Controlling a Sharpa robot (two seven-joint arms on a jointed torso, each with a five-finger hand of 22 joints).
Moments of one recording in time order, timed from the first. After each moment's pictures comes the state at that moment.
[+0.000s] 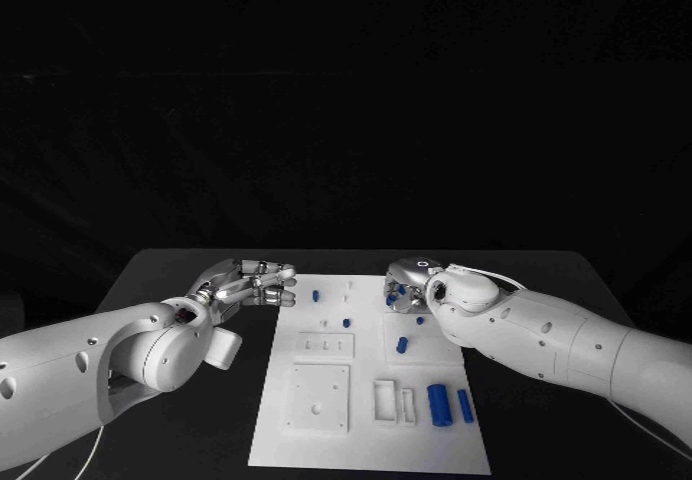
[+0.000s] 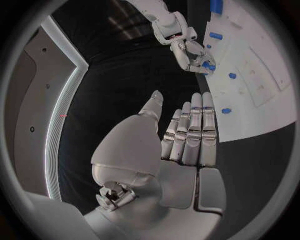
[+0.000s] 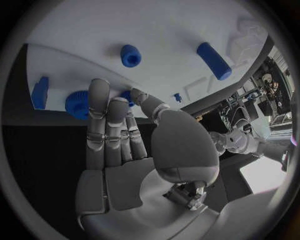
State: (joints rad) left arm 1.37 -0.83 -0.19 1.48 -0.07 -0.25 0.27; left_hand 1.34 0.04 -0.01 -0.02 0.05 0.89 0.17 0.06 0.06 1.08 0.14 0.06 0.06 1.22 0.10 0.10 0.07 0.08 1.05 0.08 0.25 0.12; right arm 1.19 -0.56 0.04 1.05 -1.73 -0.20 -0.14; right_hand 1.25 -0.12 0.54 -0.21 0.17 1.14 0.11 0.06 0.06 1.22 0.06 0.06 0.06 1.42 -0.03 0.98 0.59 0.18 1.47 -0.04 0.65 0.64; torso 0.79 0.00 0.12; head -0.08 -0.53
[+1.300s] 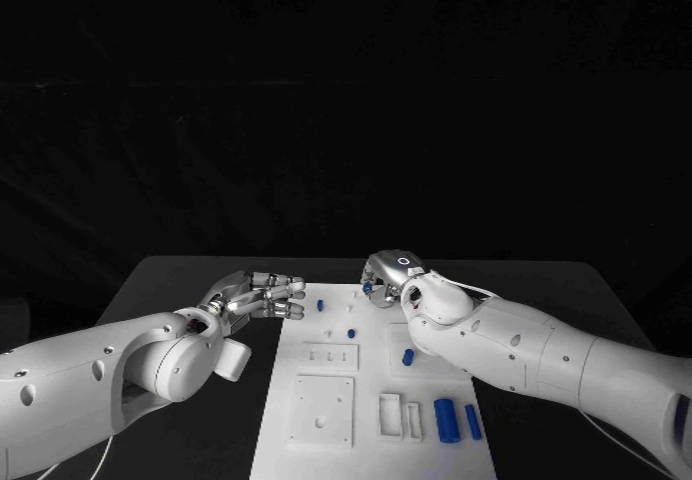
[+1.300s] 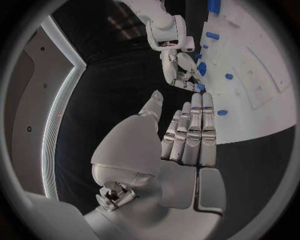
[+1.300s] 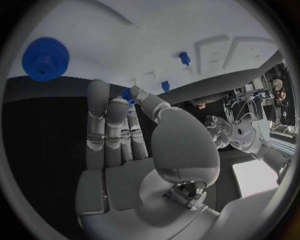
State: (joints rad) left arm 1.37 -0.80 -0.19 1.46 -0.07 -0.25 0.26; left_hand 1.34 0.04 -0.01 -0.02 0.05 0.86 0.17 0.06 0.06 1.07 0.15 0.06 0.06 1.21 0.10 0.10 0.07 0.08 1.05 0.08 0.25 0.11; right arm 1.21 -0.44 0.04 1.03 -1.79 -0.43 -0.27; right_hand 1.27 -0.10 0.57 -0.22 0.12 1.24 0.08 0.06 0.07 1.31 0.04 0.06 0.06 1.43 -0.05 0.98 0.60 0.14 1.47 -0.08 0.65 0.69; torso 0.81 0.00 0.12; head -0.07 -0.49
